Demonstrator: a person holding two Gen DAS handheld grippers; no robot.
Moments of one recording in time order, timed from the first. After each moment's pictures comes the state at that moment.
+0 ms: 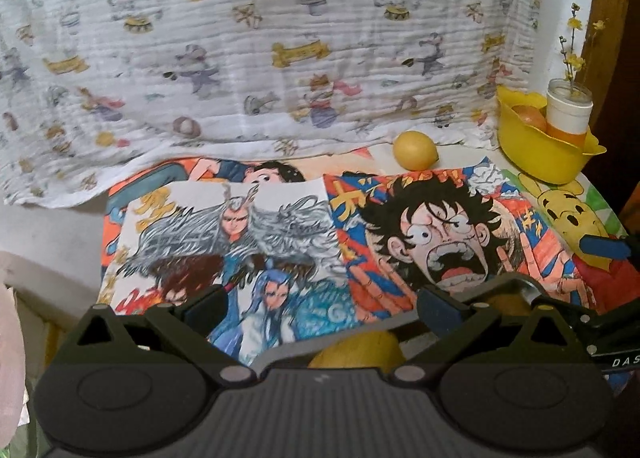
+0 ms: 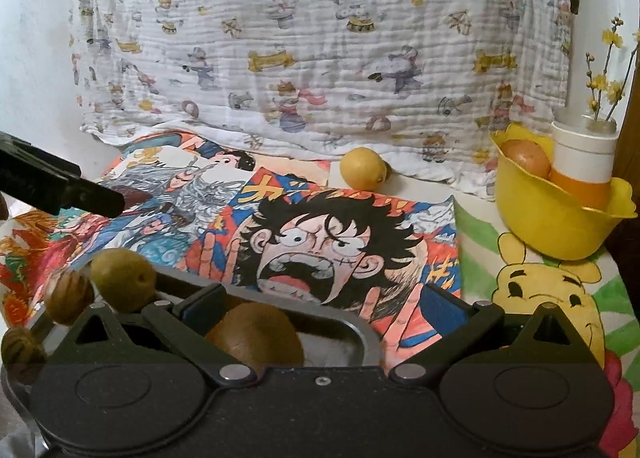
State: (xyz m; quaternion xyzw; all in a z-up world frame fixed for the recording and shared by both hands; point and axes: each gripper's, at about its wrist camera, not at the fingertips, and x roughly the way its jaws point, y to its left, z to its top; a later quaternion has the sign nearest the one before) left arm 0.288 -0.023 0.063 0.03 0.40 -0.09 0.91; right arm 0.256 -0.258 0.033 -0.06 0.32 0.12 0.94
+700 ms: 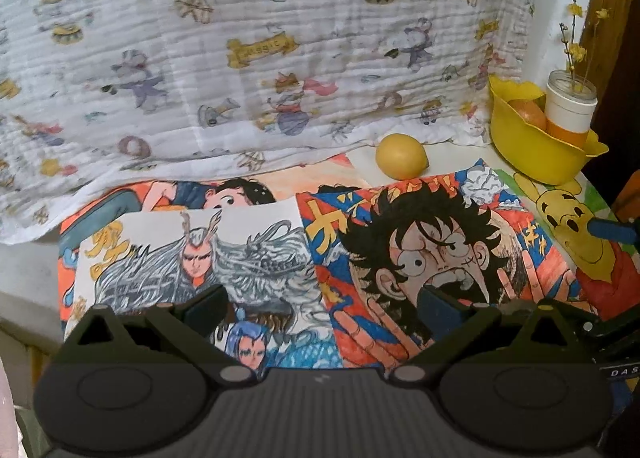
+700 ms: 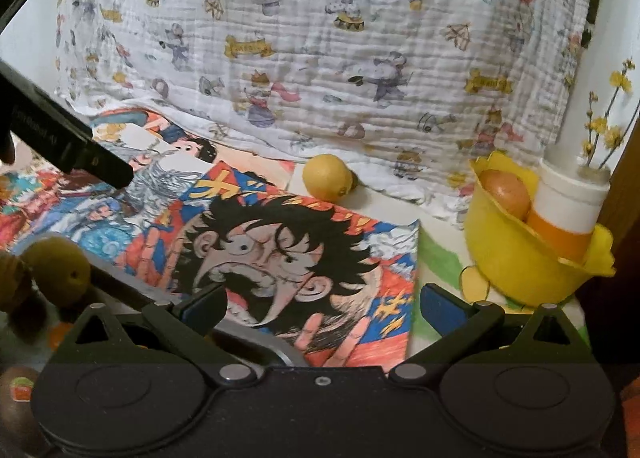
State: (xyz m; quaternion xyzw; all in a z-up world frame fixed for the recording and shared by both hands) left arm 0.355 -0.041 0.054 0.05 0.43 -0.14 0.89; right arm 0.292 -0.265 0.034 -0.14 0.32 0.09 0.93
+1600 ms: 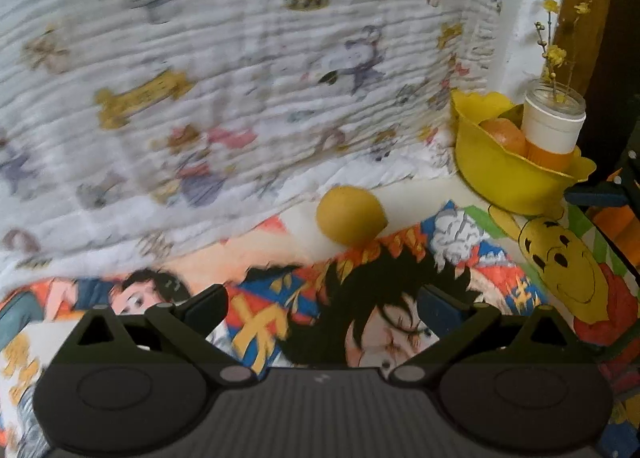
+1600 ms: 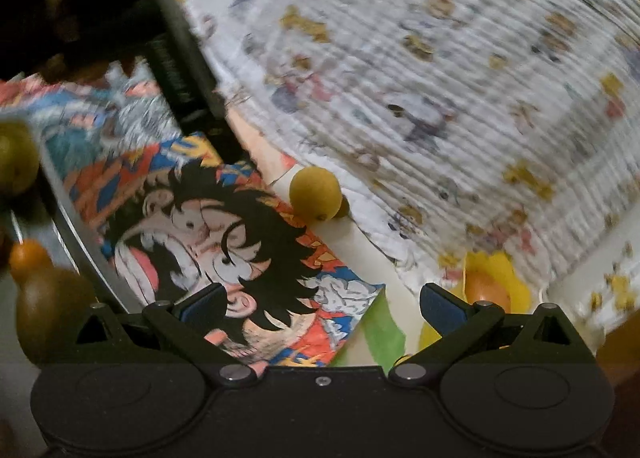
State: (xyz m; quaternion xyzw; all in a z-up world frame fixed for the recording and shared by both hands) left arm 0.442 -0.095 0.030 0.06 0.39 -0.23 0.89; right arm 0.345 -0.276 0.035 -0.36 0.29 0.18 0.87
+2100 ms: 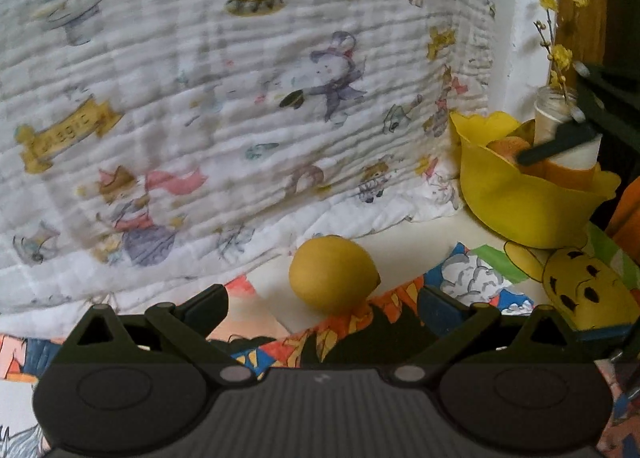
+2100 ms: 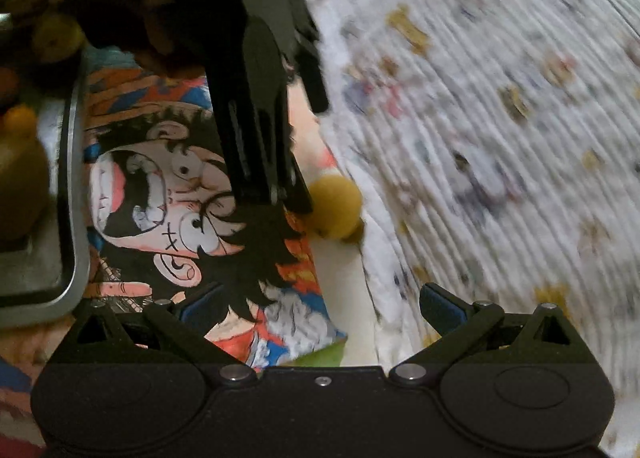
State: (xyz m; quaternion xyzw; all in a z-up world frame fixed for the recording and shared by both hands) left arm 0.466 -0.141 -0.002 0.07 0.31 -0.23 0.92; right arm 0.400 -0.282 0.035 -0.53 0.25 0.32 0.75
